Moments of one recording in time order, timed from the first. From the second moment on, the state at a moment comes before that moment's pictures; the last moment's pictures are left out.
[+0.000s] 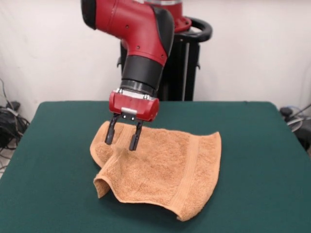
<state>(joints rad) -0.16 -0.44 -0.33 1.84 -0.30 -0.57 2.19</state>
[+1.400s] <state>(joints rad) -0.03 -0.44 -0.31 1.90 -0.07 -0.53 2.19</state>
